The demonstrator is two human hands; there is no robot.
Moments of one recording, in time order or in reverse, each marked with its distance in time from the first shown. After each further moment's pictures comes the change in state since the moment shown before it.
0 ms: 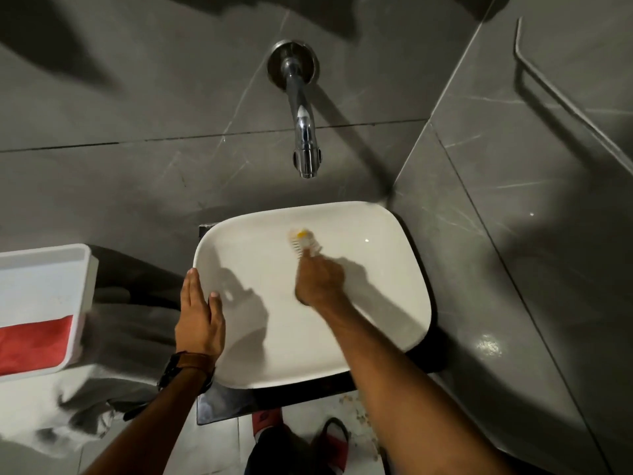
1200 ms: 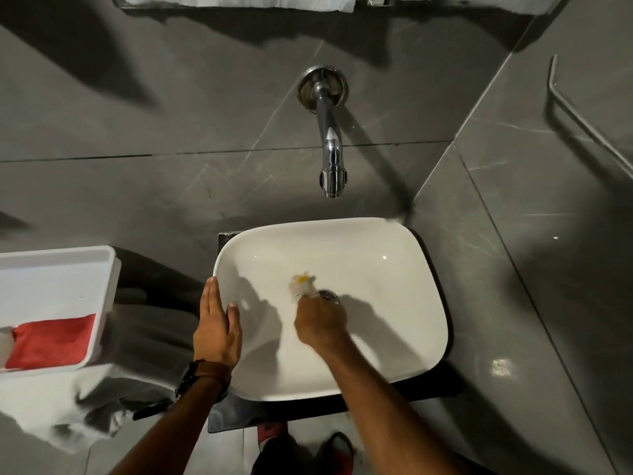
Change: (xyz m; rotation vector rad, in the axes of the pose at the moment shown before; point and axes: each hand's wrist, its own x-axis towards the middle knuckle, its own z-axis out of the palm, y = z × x) left_hand 0.003 -0.008 0.003 -0.012 0.001 -0.001; right_hand -0.051 -0.028 0.000 -0.075 -0.008 -0.167
